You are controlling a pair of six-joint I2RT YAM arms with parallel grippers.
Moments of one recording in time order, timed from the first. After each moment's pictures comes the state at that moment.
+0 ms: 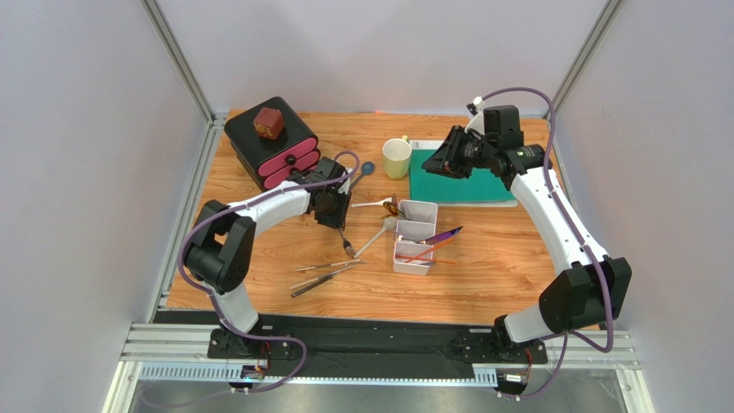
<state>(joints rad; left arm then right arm) -0.53 1.74 1.15 -0.53 0.10 -0.25 0.22 1.46 1.43 -0.64 -0.52 0.64</state>
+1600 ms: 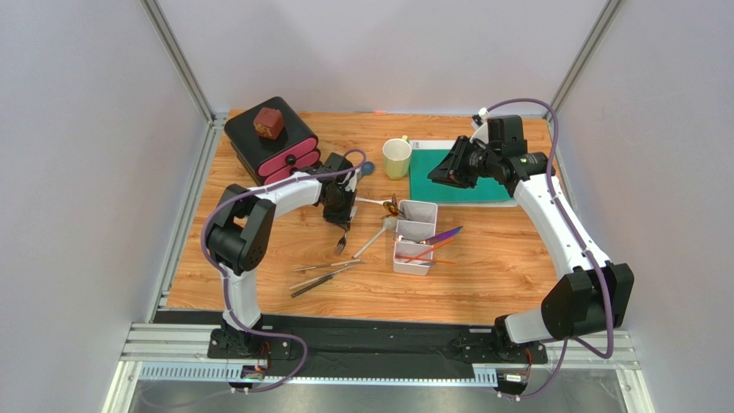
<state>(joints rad) -0.52 1.93 1.28 -0.56 0.18 -0.26 0.19 1.42 1.34 -0.67 -0.51 0.64</state>
